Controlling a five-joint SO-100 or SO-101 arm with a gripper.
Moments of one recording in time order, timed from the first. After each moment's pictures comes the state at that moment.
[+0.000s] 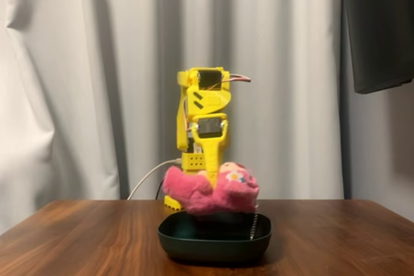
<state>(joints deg) 5.7 104.5 116.2 55.5 10.3</state>
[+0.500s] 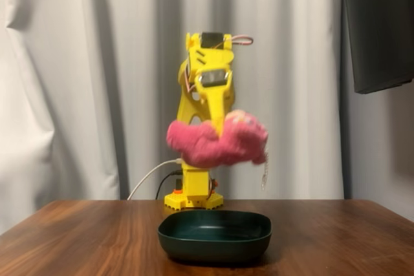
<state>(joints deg) 7.8 99.7 87.5 68.6 10.3</state>
